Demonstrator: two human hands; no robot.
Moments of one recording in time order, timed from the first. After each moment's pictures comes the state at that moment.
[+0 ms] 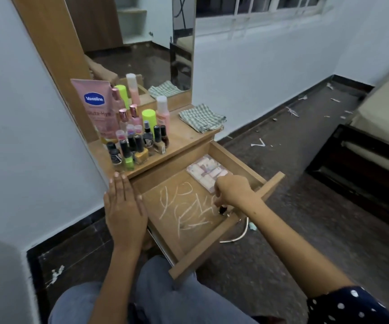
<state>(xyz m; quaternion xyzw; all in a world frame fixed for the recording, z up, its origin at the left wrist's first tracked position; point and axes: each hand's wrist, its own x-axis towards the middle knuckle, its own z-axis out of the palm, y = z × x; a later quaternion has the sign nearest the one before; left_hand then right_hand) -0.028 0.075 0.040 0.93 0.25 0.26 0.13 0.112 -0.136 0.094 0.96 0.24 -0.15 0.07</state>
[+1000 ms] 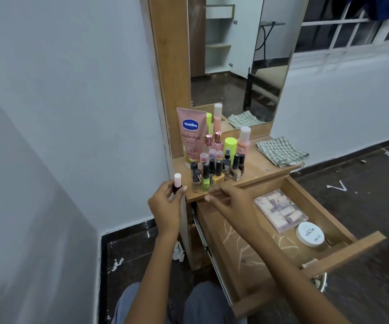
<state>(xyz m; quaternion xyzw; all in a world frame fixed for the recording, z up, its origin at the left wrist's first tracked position) -0.025 0.135 0.094 0.72 0.31 0.45 0.44 0.059 -0.005 0.113 0.76 0.41 0.00 -0.50</state>
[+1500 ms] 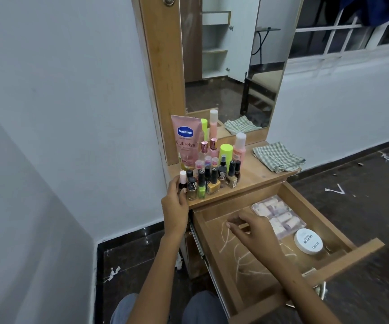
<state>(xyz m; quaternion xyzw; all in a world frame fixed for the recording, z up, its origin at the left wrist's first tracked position) 0.010 0.136 0.081 0.78 0.26 0.38 0.42 0.076 -0.061 0.071 0.81 0.41 0.01 -0.42</state>
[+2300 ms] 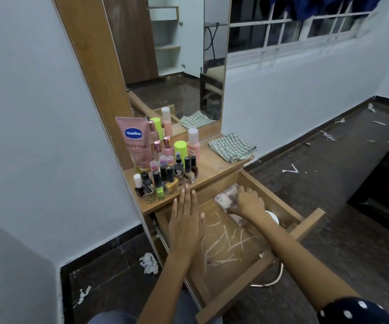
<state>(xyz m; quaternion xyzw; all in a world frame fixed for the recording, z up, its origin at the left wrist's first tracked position) 0.034 0.046 0.044 0.98 0.13 0.15 0.04 0.173 -0.096 0.057 0.98 0.14 -0.12 -0.12</state>
